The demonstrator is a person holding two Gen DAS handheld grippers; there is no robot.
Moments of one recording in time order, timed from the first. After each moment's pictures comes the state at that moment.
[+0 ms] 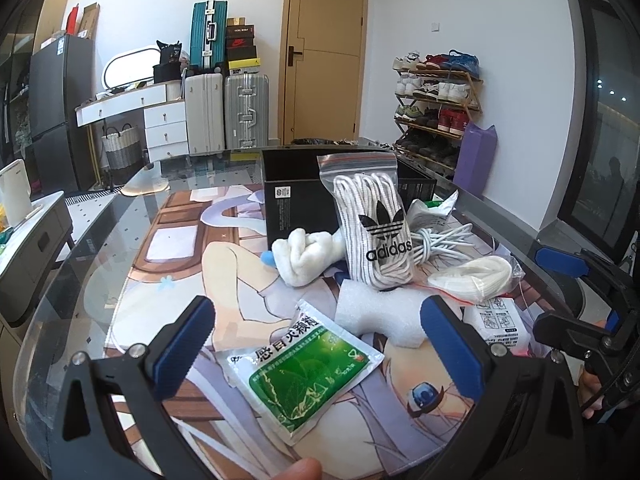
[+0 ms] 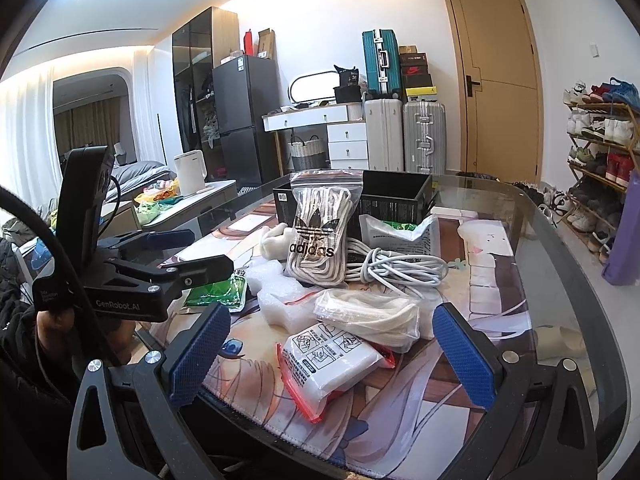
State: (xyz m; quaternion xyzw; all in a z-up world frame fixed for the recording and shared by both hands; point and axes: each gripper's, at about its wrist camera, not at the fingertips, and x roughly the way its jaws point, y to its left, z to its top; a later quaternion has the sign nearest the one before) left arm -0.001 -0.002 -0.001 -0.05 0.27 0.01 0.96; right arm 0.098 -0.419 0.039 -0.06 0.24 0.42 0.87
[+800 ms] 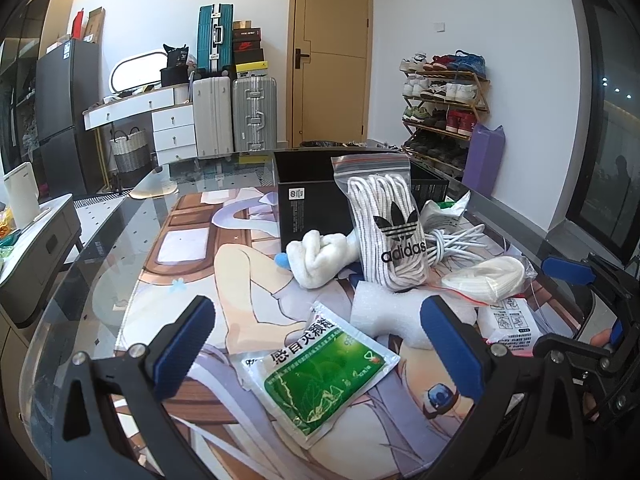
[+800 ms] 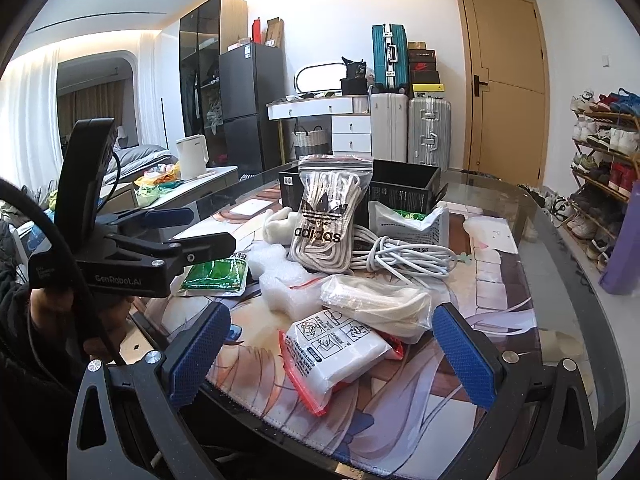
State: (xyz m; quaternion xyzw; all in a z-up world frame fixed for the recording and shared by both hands) left arm -0.001 0.002 -0.003 -0.04 0.27 0.03 0.96; right arm 0.092 -0.414 0.034 -0.09 0.24 0.42 0.87
